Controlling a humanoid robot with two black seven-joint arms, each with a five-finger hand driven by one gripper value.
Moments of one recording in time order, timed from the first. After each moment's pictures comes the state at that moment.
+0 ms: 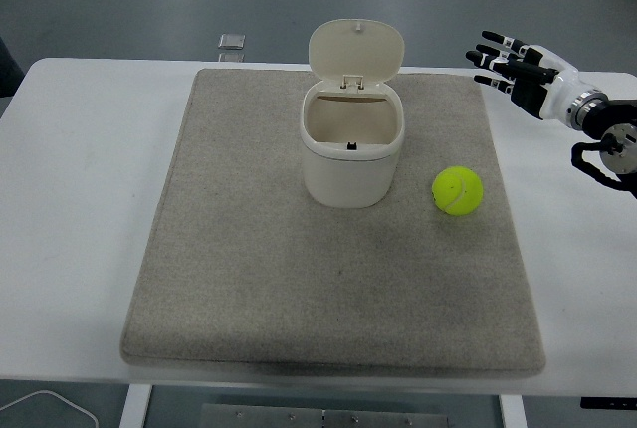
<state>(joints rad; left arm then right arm) 0.05 0.00 -0.04 -0.13 0.01 -0.05 -0.30 1.01 -0.38 0.41 0.68 -0.08 0.13 0.01</state>
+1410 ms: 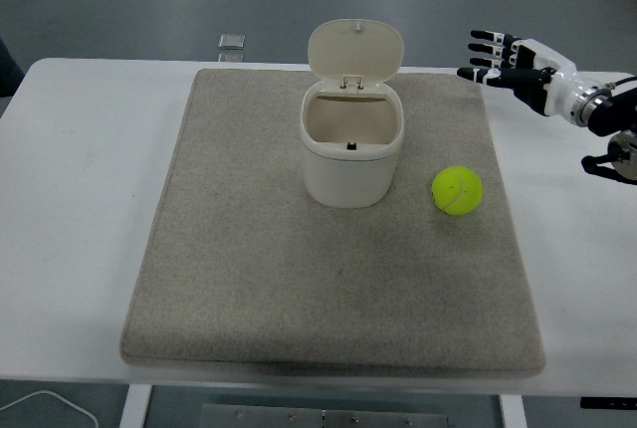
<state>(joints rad) 0.05 0.00 -0.04 -0.13 0.01 -0.05 -0.30 1.02 -0.39 0.41 0.68 -0.39 0.22 0.10</state>
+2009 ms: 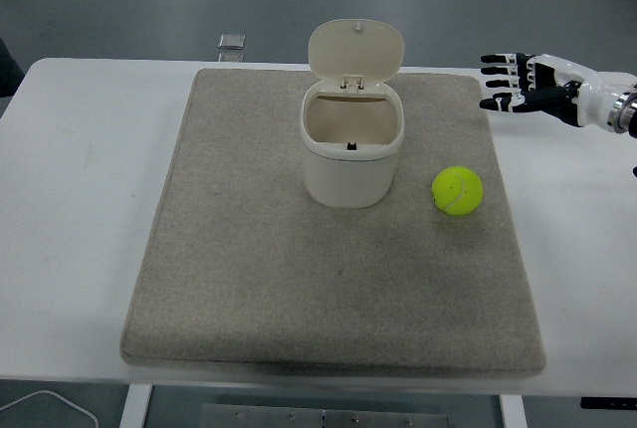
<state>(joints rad) 0.05 0.00 -0.04 -0.13 0.01 -0.05 -0.30 1.02 -0.51 0.41 0.69 -0.58 0.43 0.10</state>
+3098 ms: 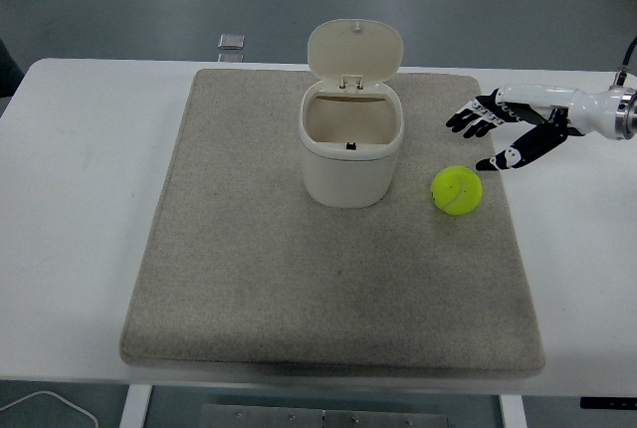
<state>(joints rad) 0.05 0.00 -0.04 -0.13 0.01 -0.05 -0.30 1.04 -0.69 0.40 1.09 -1.10 0.53 0.21</state>
